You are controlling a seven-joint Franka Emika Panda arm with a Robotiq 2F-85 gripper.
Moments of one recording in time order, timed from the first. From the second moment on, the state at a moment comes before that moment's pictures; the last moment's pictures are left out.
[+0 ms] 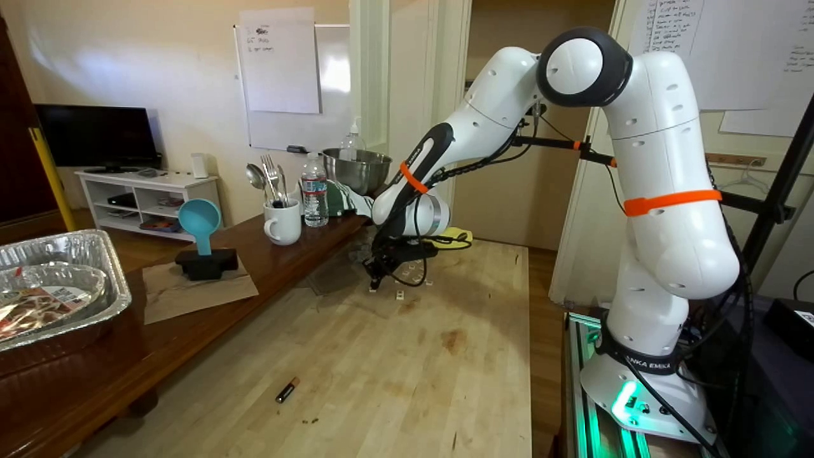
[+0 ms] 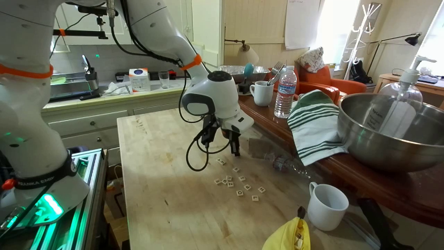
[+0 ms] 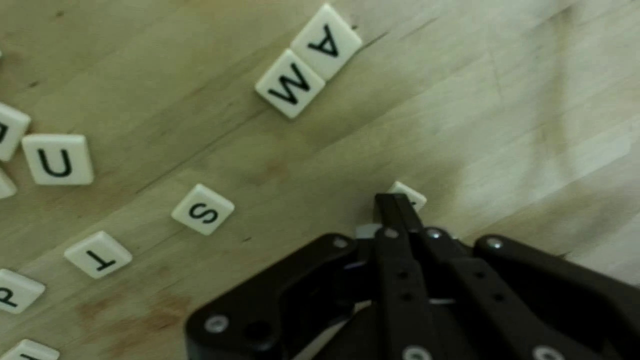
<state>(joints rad) 0.02 0.39 -0.10 -2.26 0.57 2.90 -0.18</state>
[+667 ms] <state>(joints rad) 0.03 0.32 -0.05 -2.35 0.61 2.89 -0.16</state>
